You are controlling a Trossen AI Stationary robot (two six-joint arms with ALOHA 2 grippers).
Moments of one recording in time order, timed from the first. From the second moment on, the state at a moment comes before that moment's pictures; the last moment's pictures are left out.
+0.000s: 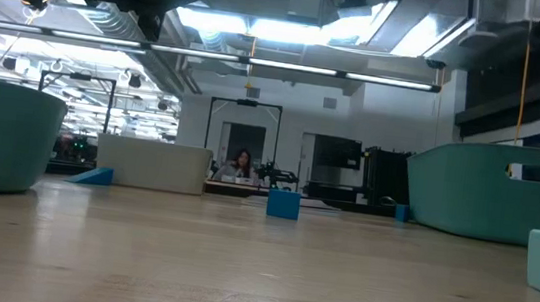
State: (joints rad) left arm 0.08 0.79 0.33 0.55 0.02 -0.15; right arm 0.69 1.44 0.73 -0.65 -0.07 0.83
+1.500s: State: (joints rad) left arm 0.08 0.79 0.33 0.56 0.02 -0.16; right arm 0.69 1.44 0.72 -0.70 0.07 0.86
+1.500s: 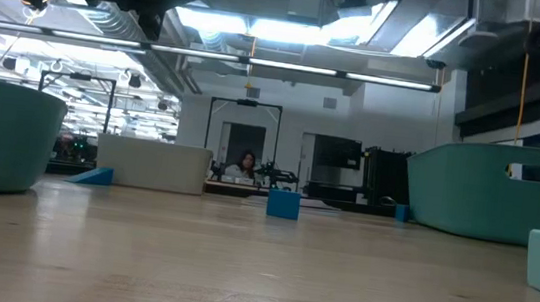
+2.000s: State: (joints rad) left arm 0.07 0.79 0.33 0.59 0.04 -0.16; right arm 0.65 1.44 0.72 -0.70 0.15 0.82
